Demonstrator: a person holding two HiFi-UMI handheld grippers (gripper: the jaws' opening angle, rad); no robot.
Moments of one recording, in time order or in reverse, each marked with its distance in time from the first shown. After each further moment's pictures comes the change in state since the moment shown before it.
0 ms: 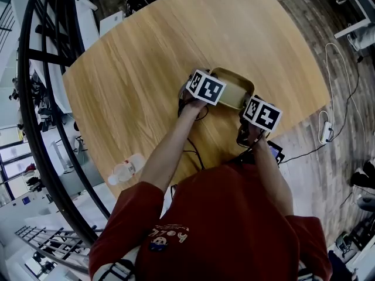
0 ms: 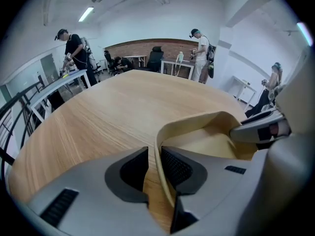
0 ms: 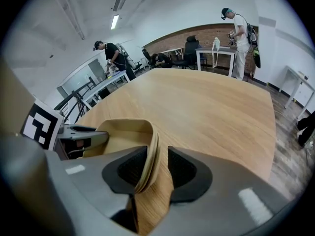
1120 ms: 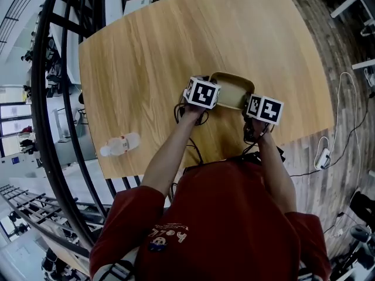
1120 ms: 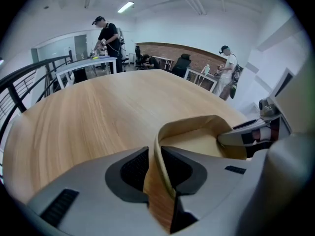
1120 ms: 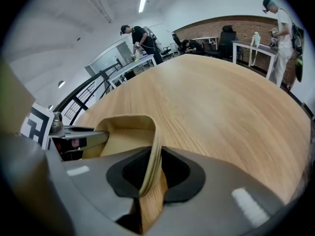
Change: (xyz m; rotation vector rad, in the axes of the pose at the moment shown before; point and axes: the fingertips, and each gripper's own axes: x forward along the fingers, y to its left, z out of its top) left arm -0.028 0.002 -0.032 -0.335 -0.041 0.080; right arm 0.022 0.019 0.012 -0.254 0.151 0.224
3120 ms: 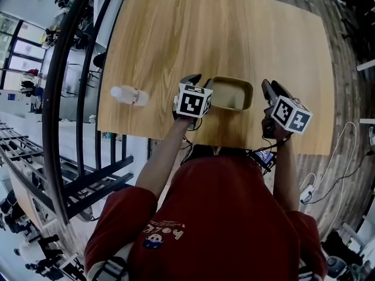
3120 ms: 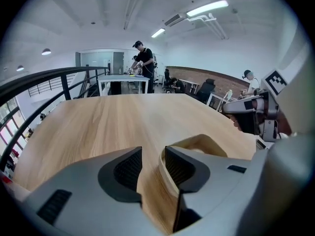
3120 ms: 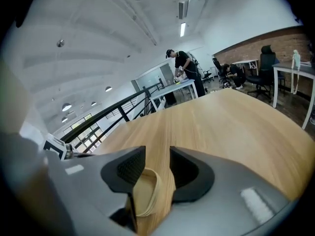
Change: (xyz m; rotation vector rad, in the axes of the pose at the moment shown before) left arm -0.126 0.049 -0.082 -0.266 -0.255 0.253; right arm -0.066 0.087 0.056 -0.304 -0.264 0.427
